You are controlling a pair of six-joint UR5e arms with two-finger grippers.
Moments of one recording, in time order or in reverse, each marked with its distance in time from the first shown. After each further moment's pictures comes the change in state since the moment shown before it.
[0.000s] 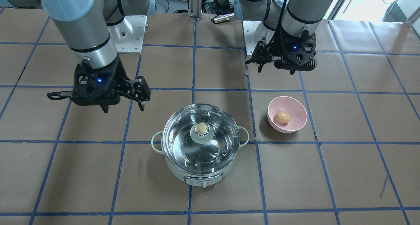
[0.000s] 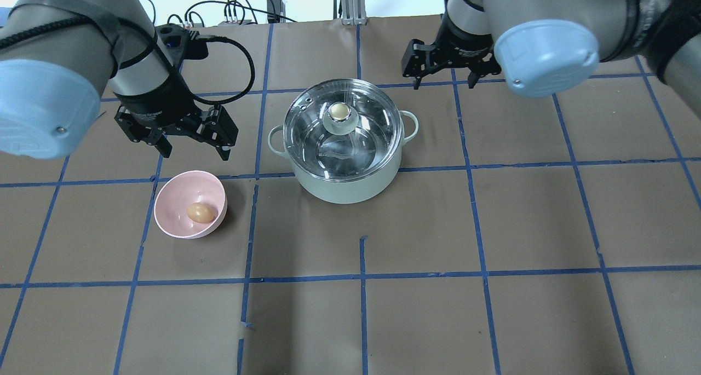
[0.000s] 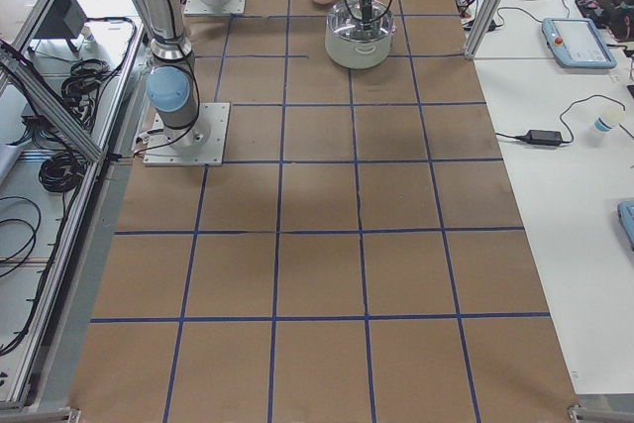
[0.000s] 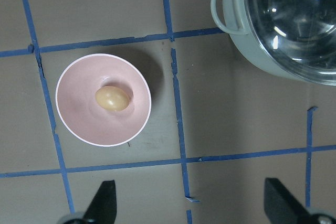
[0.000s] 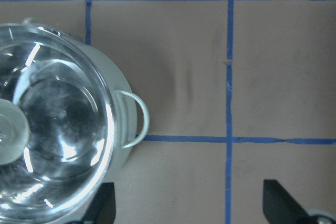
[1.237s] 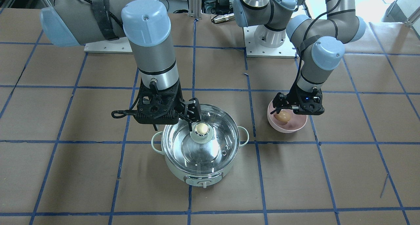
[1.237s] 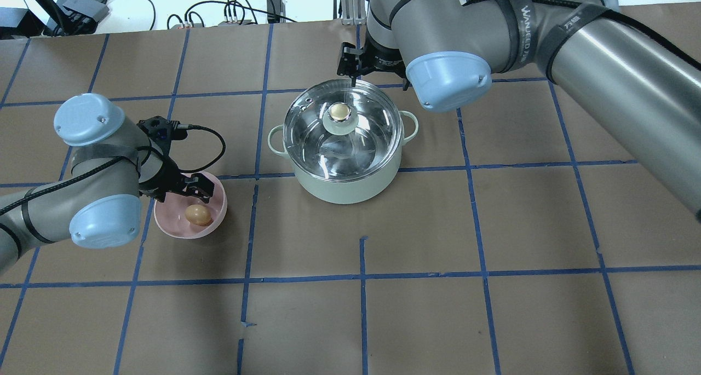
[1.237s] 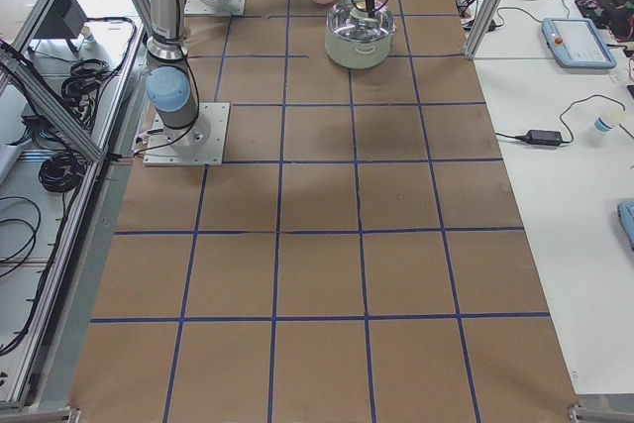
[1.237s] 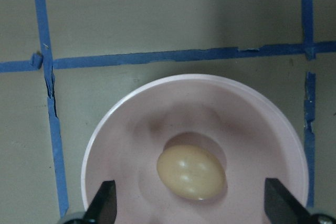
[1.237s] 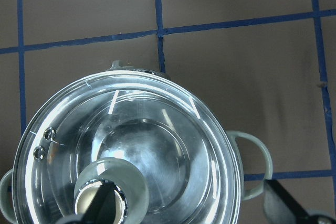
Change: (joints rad) left arm 0.226 -0.124 -0.441 0.687 -0.006 0.188; right arm 0.122 0.123 -0.060 -0.127 -0.011 0.176
